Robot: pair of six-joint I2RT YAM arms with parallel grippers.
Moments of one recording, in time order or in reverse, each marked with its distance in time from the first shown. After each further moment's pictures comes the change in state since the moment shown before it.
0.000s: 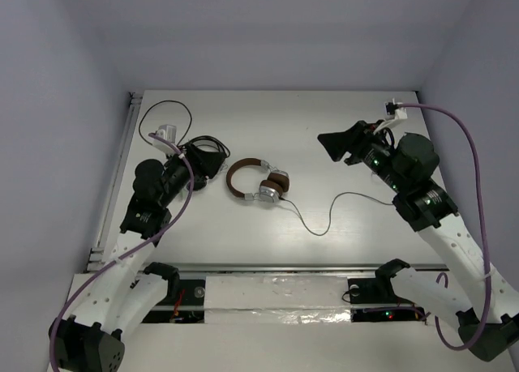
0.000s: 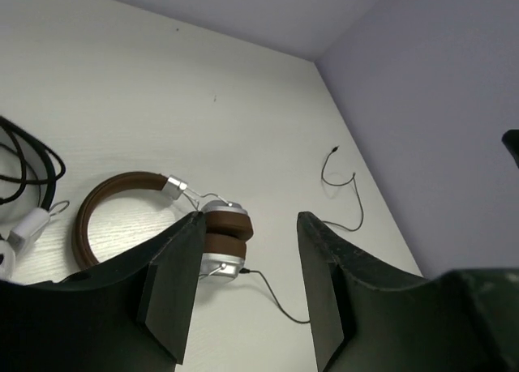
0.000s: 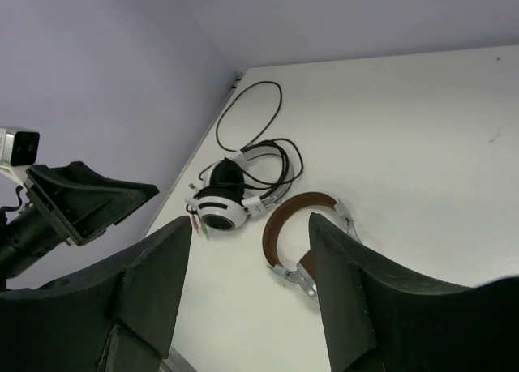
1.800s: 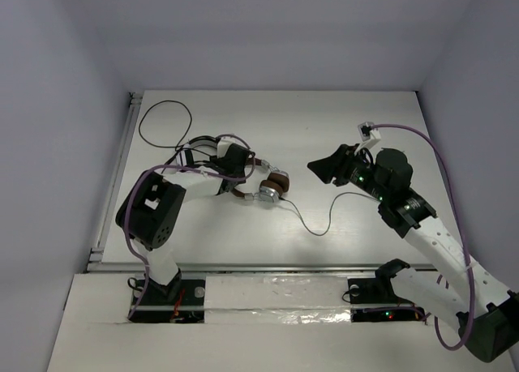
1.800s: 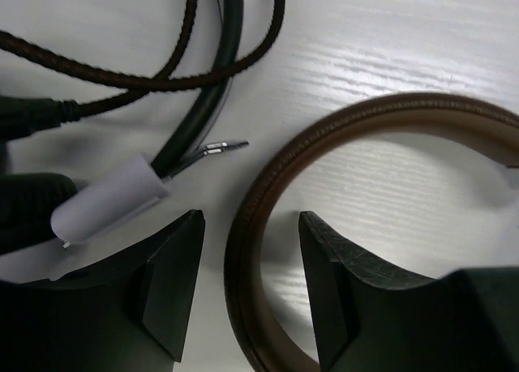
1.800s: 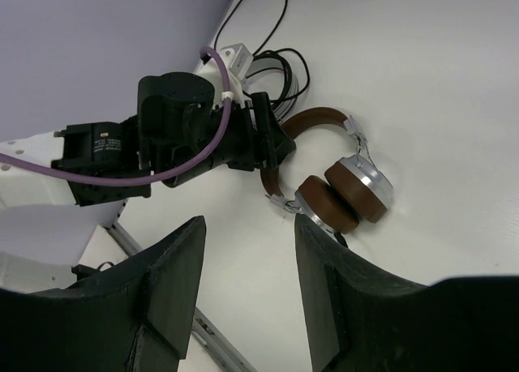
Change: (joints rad) left arm -0.303 0.980 0.314 -0.216 -0.770 0.083; right arm 0.000 -0.012 -0.264 0.091 -0.129 0.049
